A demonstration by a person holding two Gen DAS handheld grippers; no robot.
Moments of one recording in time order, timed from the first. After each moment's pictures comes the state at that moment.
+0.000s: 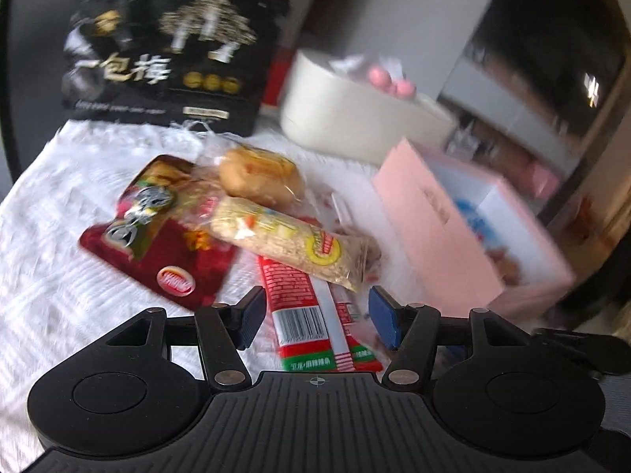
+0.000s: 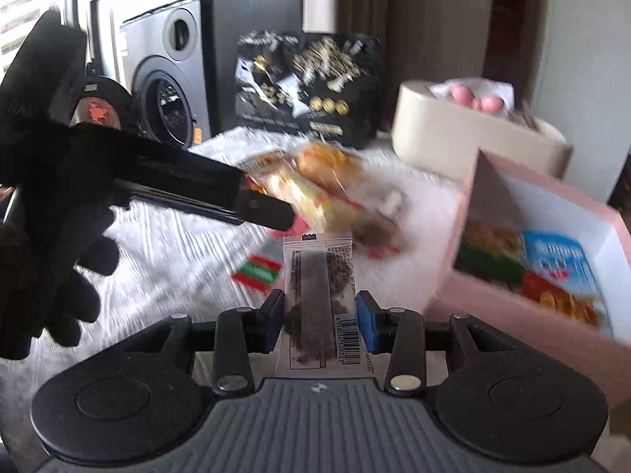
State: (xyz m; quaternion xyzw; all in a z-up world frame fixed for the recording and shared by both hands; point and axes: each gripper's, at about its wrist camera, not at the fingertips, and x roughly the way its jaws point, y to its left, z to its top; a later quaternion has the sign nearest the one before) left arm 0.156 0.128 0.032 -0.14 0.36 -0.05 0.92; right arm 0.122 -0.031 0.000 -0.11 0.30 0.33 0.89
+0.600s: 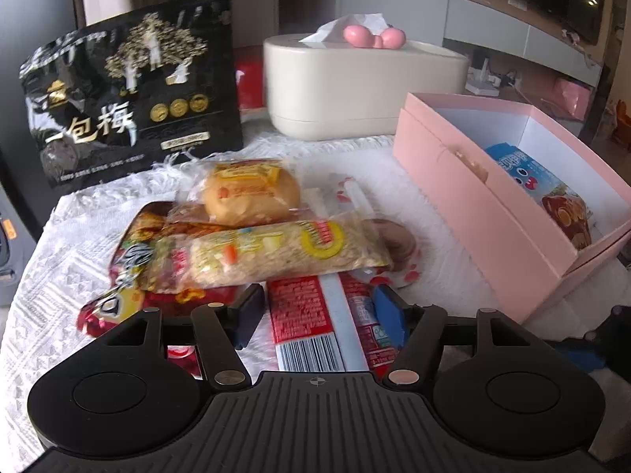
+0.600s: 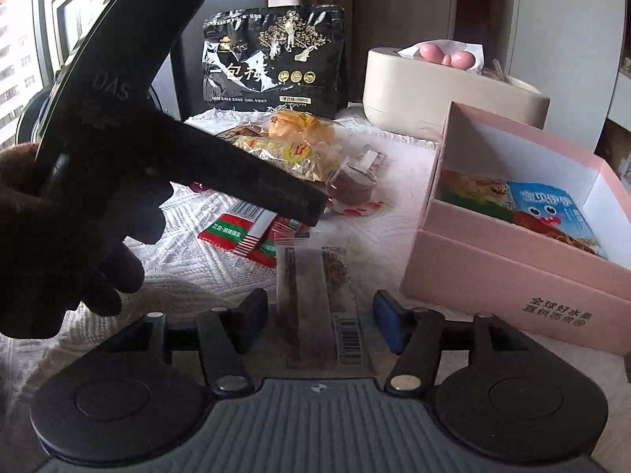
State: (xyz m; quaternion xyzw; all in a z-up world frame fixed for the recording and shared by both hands) left arm 0.188 0.101 0.023 0.00 0.38 -0.02 0.93; right arm 0.124 -0.035 -0.024 -0.08 0.31 0.30 0.90
